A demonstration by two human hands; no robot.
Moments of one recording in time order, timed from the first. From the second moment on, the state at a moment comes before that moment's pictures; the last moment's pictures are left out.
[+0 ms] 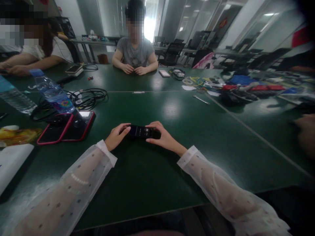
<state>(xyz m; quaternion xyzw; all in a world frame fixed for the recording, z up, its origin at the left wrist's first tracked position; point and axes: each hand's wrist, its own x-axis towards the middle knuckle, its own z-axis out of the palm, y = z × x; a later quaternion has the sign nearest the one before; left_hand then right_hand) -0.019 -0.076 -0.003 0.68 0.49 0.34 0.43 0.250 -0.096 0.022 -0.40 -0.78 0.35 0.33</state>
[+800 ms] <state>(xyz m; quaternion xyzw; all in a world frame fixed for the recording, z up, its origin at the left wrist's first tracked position) -0.011 -0.088 -0.011 0.84 0.49 0.19 0.14 0.244 -0.093 0.005 -0.53 -0.75 0.15 0.36</state>
